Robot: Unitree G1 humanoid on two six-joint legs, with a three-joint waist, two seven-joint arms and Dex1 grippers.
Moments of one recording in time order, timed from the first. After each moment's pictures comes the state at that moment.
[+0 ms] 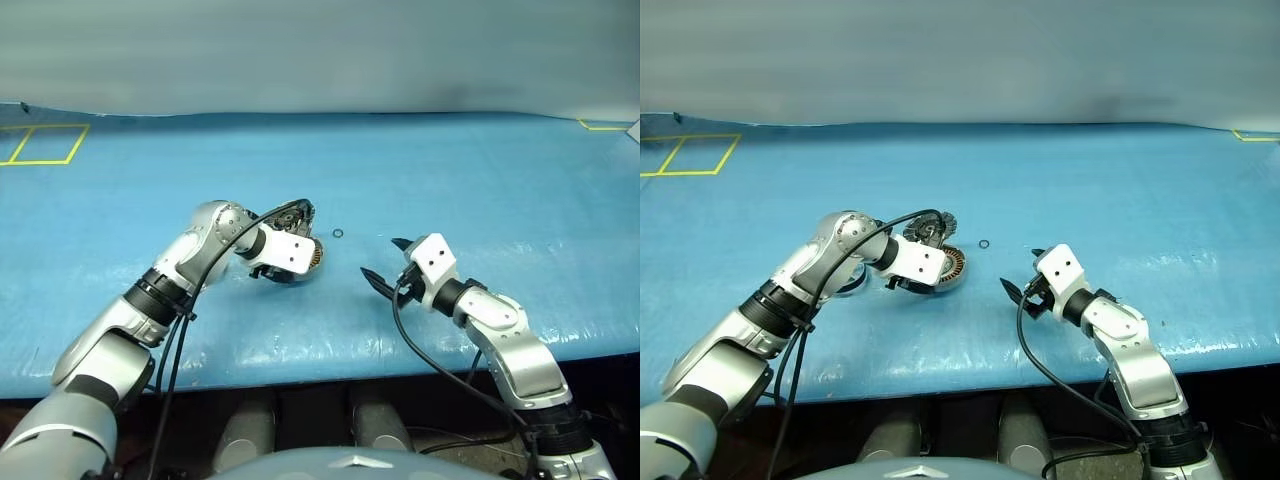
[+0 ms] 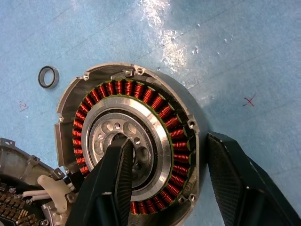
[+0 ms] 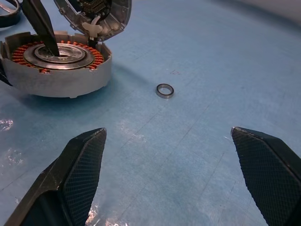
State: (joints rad) left arm -0.75 0.57 -0.57 0.15 0.35 0.14 -1.29; right arm -0.04 -0.48 0.06 -0.30 0.17 0.37 0.55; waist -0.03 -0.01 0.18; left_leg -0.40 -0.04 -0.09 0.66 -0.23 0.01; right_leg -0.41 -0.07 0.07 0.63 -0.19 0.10
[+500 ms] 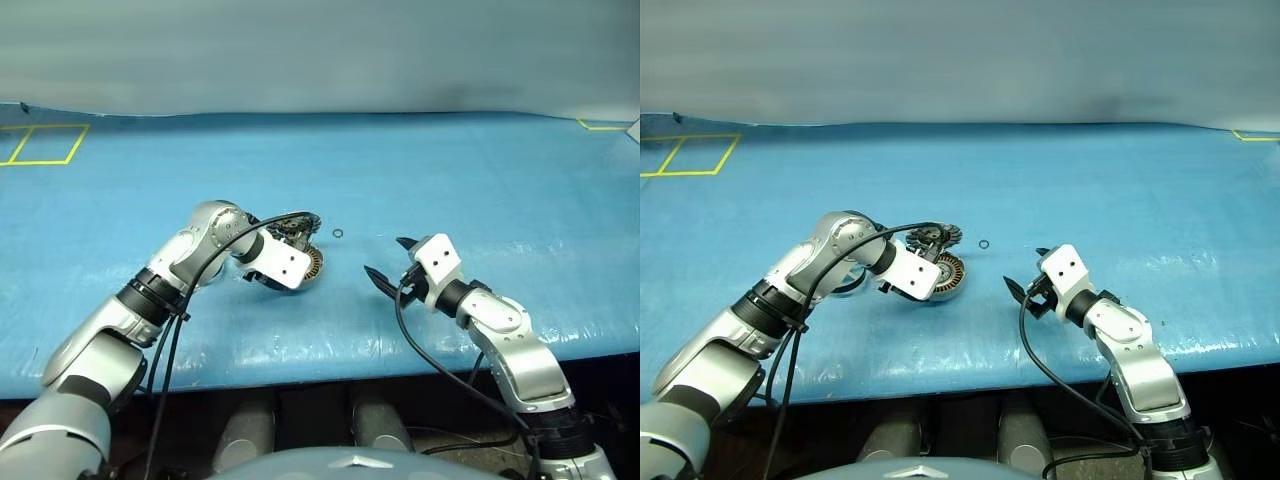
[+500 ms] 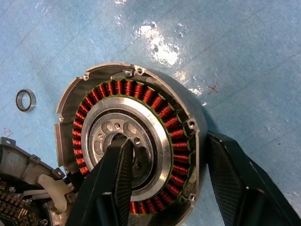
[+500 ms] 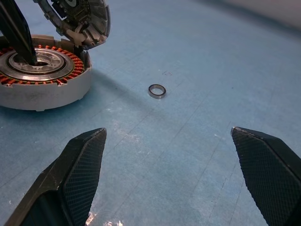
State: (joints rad) left arm -0.75 0.60 -0.58 0.15 0.36 -0.01 -1.33; right arm -0.03 -0.48 0.05 -0.31 0.17 0.36 0.53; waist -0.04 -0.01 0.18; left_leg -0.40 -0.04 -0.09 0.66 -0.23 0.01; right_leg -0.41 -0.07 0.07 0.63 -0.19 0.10
